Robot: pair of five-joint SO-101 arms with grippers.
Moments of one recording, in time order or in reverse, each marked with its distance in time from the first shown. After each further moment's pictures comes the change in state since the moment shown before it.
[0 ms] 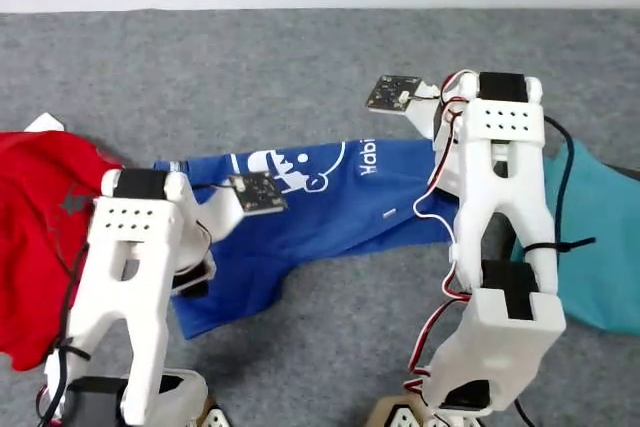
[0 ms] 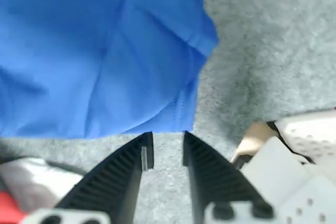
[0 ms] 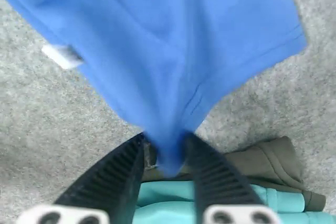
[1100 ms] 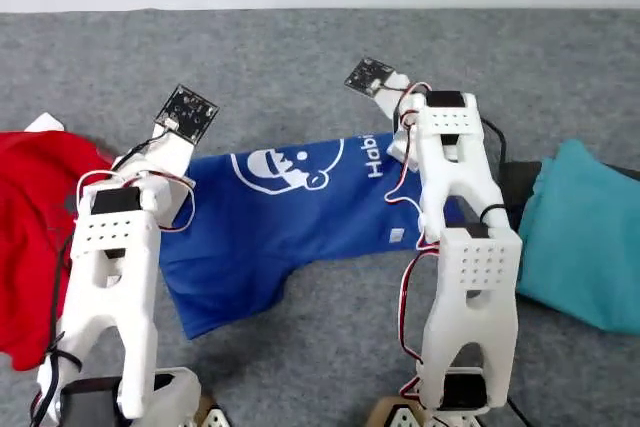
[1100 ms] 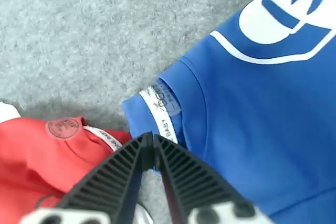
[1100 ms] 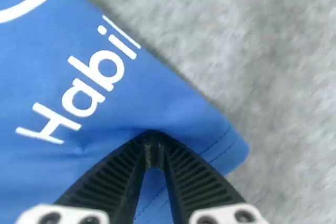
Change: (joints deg) left arm -8.5 0.0 11.2 -52.1 23.0; right arm -5.3 32.4 -15.9 -33.3 -14.0
